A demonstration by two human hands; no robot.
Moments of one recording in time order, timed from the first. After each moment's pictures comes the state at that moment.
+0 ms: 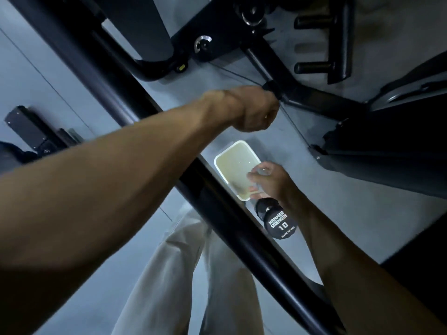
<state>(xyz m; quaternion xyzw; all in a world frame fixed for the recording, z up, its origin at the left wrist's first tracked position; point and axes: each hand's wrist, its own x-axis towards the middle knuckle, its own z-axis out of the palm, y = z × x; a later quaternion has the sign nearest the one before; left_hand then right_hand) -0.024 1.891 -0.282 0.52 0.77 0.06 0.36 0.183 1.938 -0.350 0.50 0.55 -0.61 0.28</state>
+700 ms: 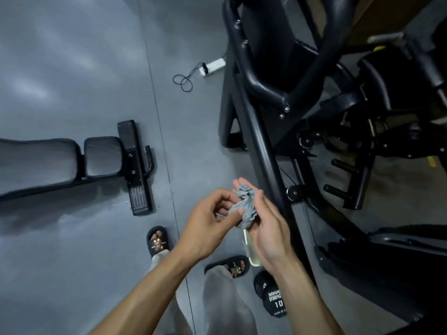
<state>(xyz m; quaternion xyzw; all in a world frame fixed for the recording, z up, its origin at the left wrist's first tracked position) 0.082 1.557 -0.038 -0.04 0.70 0.68 0.20 0.087 1.693 -0.027 0.25 0.49 -0.82 0.16</state>
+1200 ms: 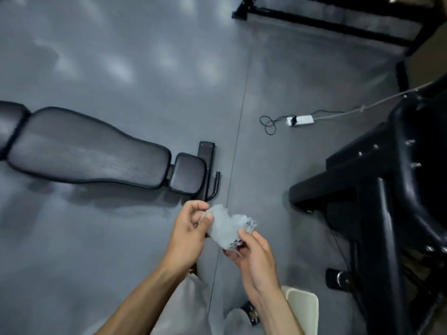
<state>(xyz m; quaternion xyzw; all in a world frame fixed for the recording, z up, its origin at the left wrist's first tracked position) 0.023 1.194 -0.049 -0.34 0.59 0.73 0.02 -0.003 1.338 -0.032 0.29 0.55 -0.72 0.31</state>
